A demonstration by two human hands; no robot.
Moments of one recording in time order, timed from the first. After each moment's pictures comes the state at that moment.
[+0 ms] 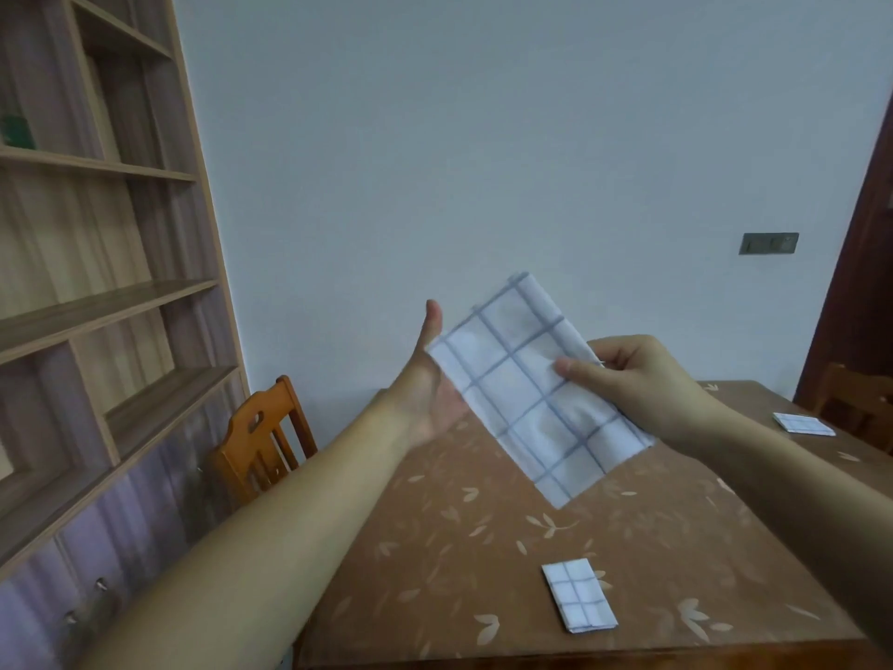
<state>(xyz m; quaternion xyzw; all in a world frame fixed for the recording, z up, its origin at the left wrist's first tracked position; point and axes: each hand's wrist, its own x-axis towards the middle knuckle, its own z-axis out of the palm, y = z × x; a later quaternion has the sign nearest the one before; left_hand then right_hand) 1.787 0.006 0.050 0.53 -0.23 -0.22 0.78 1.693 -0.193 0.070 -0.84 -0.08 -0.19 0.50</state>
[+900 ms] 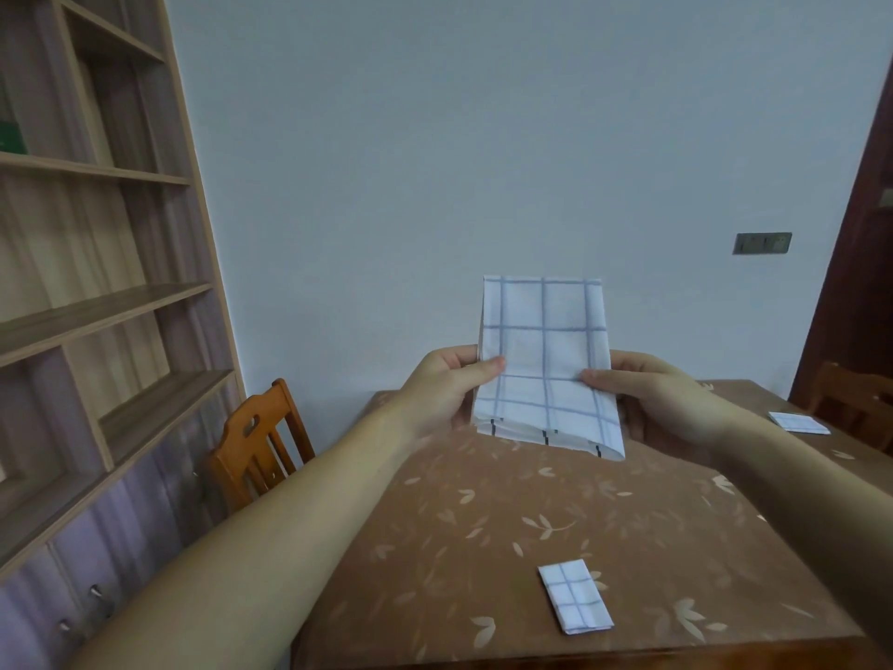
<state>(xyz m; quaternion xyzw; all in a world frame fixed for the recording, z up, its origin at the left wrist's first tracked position) 1.771 -0.001 0.051 0.65 -0.25 -0.13 0.71 1.694 -0.217 0.061 -0.73 -0.03 -0.02 0.68</state>
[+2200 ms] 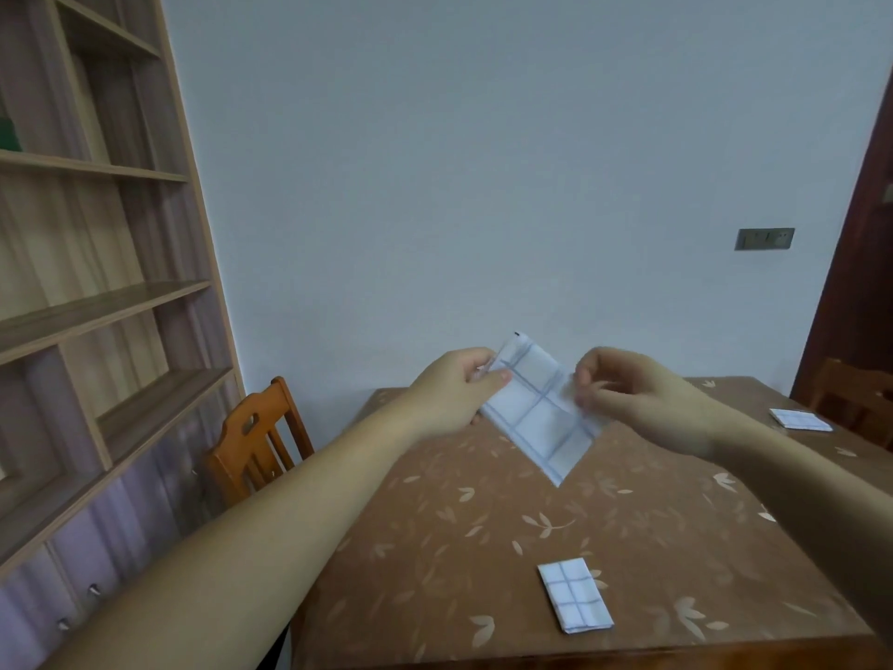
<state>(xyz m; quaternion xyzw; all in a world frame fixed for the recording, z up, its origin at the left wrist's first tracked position) 1.786 -0.008 0.046 0.81 -0.33 0.01 0.48 1.695 -0.223 0.057 -0.89 -0.10 -0.12 0.43</state>
